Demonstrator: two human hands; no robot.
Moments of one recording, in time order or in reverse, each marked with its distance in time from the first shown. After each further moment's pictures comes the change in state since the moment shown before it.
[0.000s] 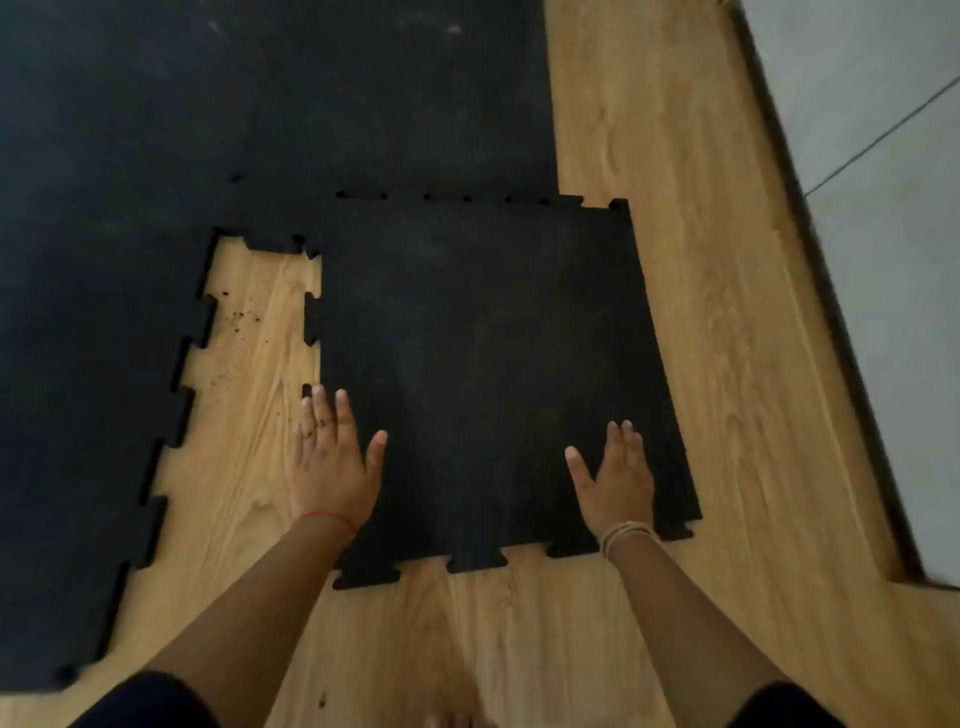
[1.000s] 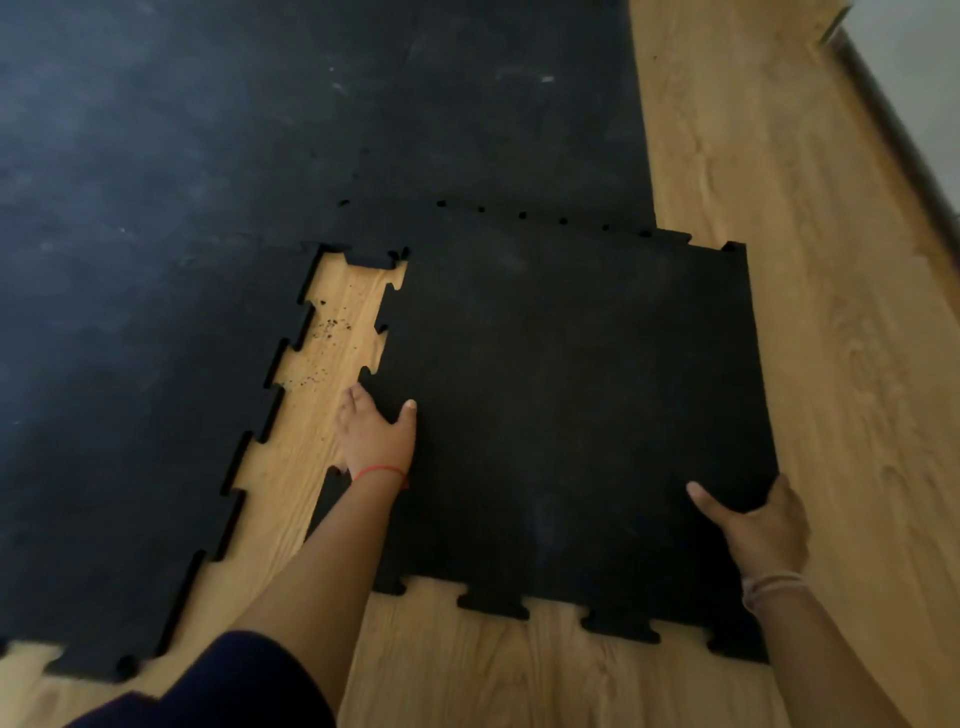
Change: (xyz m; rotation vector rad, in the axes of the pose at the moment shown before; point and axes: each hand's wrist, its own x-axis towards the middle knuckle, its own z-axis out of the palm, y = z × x) left_hand 0.052 -0.031 0.004 -0.388 0.191 -0.381; right_hand 0.055 0.056 0.043 0.433 0.150 0.189
